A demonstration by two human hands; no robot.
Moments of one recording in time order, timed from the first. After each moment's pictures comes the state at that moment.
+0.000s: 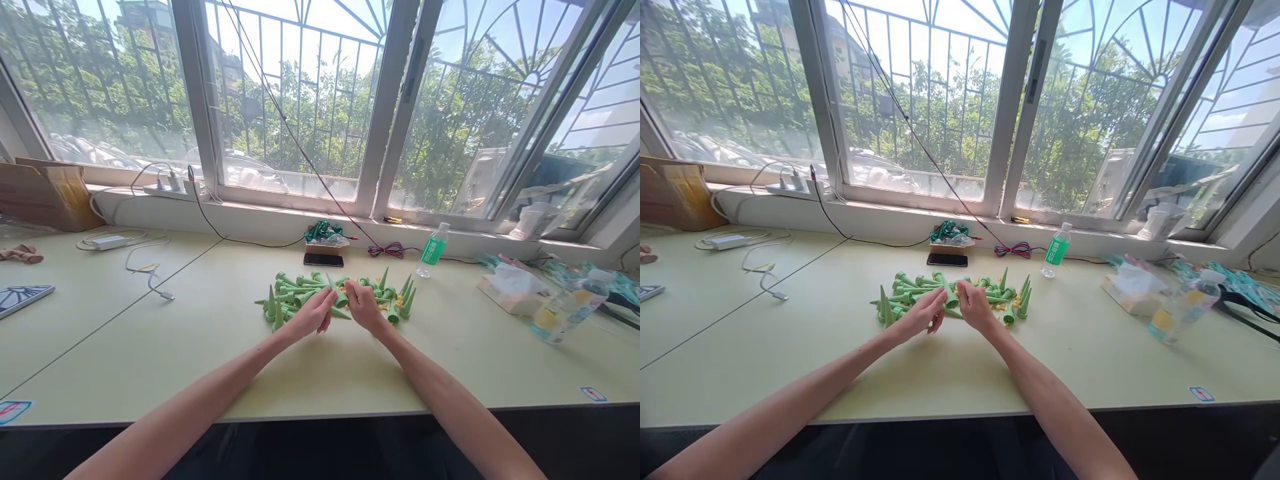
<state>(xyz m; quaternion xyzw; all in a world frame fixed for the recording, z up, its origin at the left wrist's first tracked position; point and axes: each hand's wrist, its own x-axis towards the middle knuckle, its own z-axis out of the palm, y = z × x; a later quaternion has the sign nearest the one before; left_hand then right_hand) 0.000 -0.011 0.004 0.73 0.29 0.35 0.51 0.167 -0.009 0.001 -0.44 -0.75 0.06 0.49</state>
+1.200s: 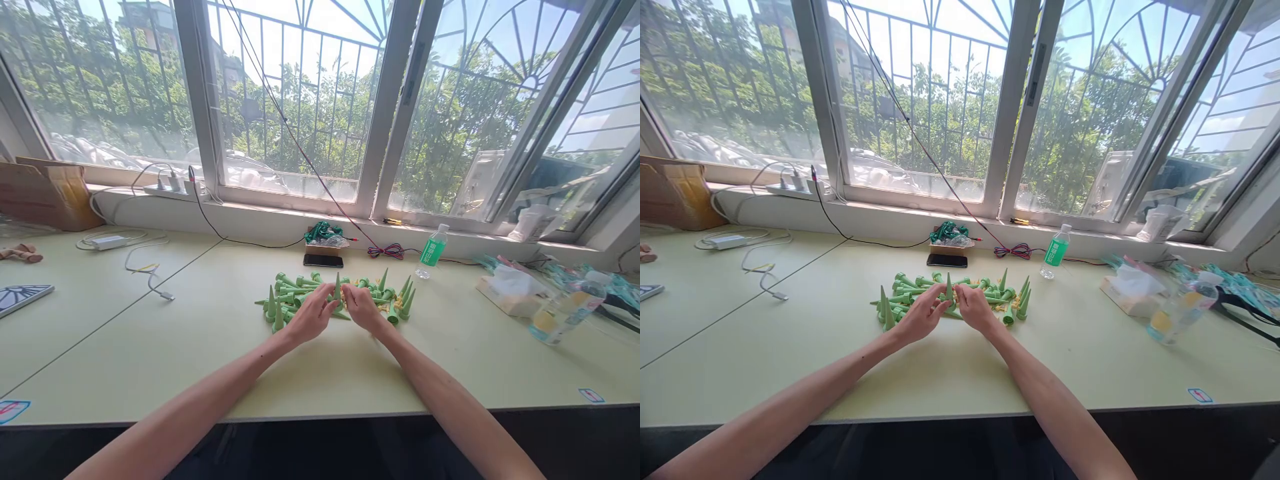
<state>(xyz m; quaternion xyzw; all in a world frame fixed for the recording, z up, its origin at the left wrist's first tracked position) 0.001 -0.011 0.002 0.82 0.31 0.41 0.23 0.172 -0.003 -0.004 -0.44 -0.78 0.08 0.44</state>
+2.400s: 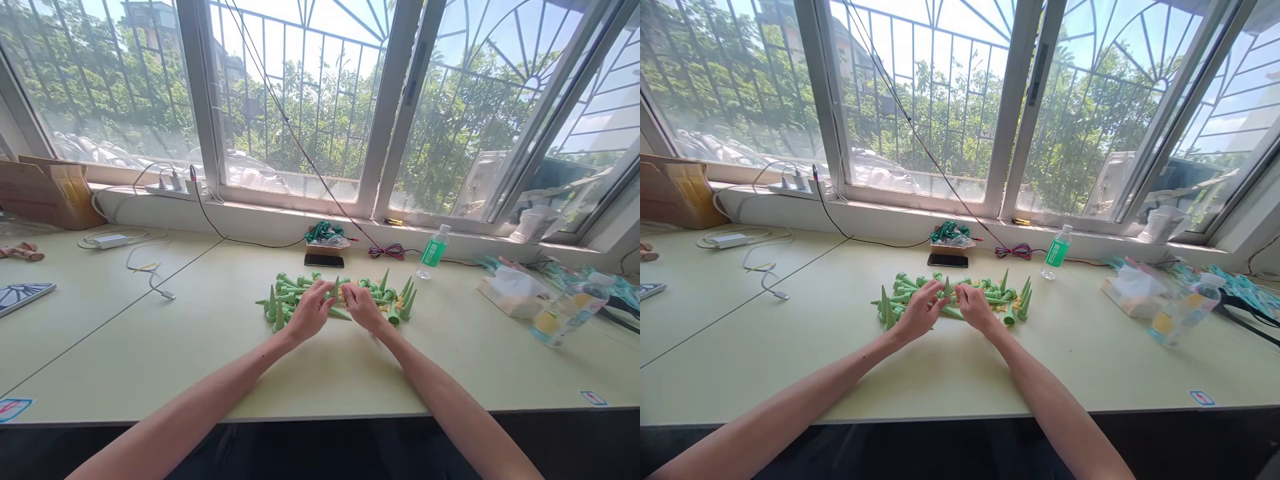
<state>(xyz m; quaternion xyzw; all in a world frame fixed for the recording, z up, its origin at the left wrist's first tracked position) 0.000 -0.010 0.005 0.79 0.33 0.46 0.22 0.170 -0.002 -0.002 -0.45 -0.77 0.10 0.44</state>
